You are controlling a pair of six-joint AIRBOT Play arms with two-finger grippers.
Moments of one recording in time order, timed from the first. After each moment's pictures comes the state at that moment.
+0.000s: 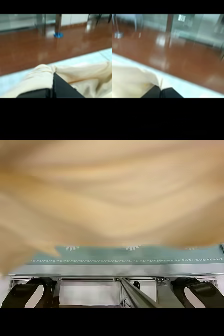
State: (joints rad) left arm 0.02 -0.67 1.90 1.11 -1.48 -1.49; right arm 0.13 -0.72 1.98 -1.31 1.49 1.44
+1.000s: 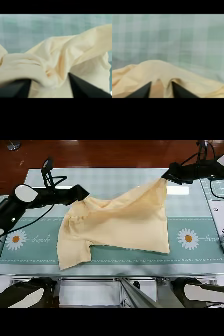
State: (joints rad) left arm -0.20 -1.18 0.96 0.85 -0.71 -1.45; right arm -0.10 -1.45 1.43 -0.94 1.08 1.41
